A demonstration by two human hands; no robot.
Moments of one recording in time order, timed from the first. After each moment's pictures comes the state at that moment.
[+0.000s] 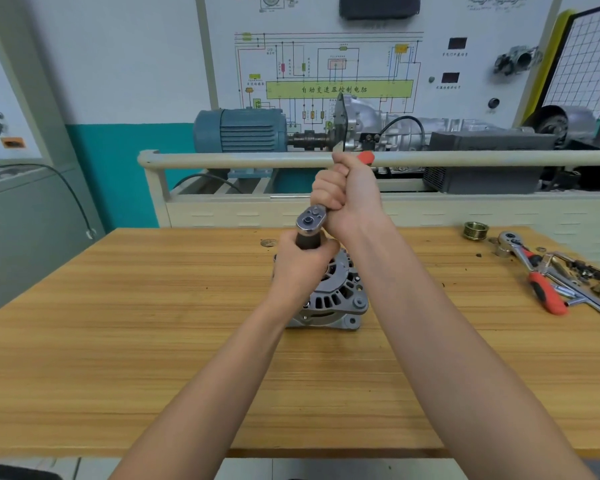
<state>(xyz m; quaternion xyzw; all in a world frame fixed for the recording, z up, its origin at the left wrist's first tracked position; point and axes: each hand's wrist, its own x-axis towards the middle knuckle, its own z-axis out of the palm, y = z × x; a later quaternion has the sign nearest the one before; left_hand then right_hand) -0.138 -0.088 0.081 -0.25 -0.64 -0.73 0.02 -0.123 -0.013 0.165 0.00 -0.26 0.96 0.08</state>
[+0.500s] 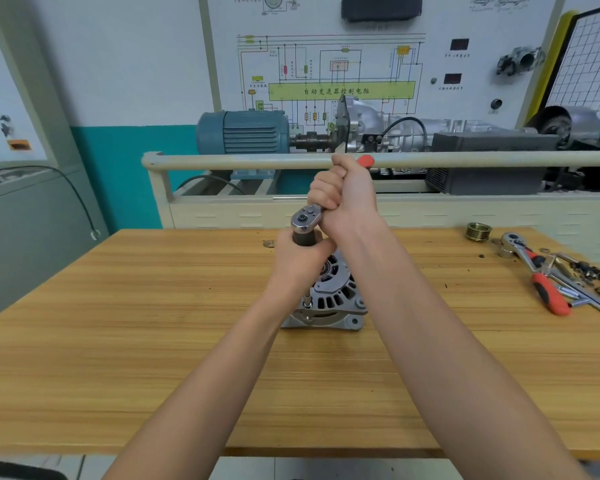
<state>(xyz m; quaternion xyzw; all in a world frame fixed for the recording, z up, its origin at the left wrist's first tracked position) -0.137 -0.093 0.088 -0.24 -0.66 -0.71 0.02 -0.129 -0.020 0.165 -0.01 -0.25 0.96 0.11</state>
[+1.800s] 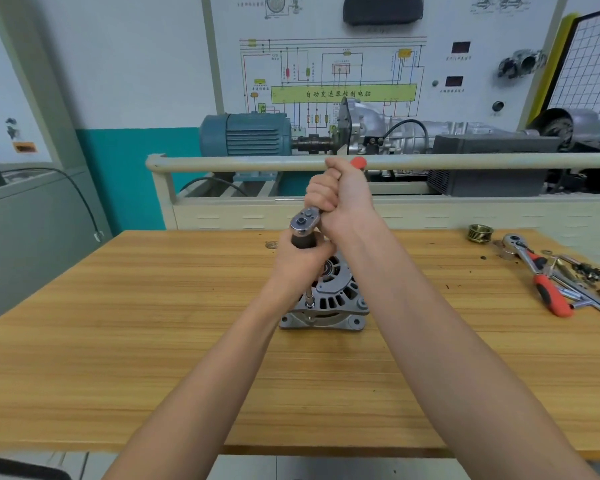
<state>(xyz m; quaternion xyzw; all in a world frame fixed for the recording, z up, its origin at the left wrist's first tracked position) -0.141 -0.098 0.086 -0.29 -0.65 -0.70 0.02 -0.129 -0.026 0.166 -0.02 -0.26 0.96 0.09</state>
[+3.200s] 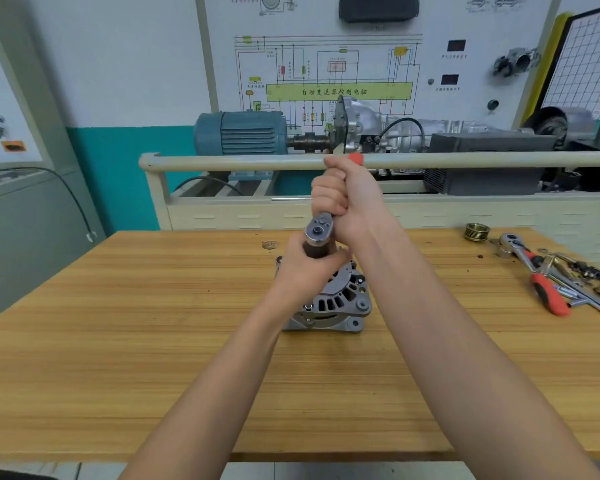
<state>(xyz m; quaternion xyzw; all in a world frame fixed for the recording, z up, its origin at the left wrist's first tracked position) -0.141 -0.093 0.081 -0.35 -0.65 -0.67 0.02 -0.122 -0.014 0.166 0.01 -0.30 0.95 0.03</state>
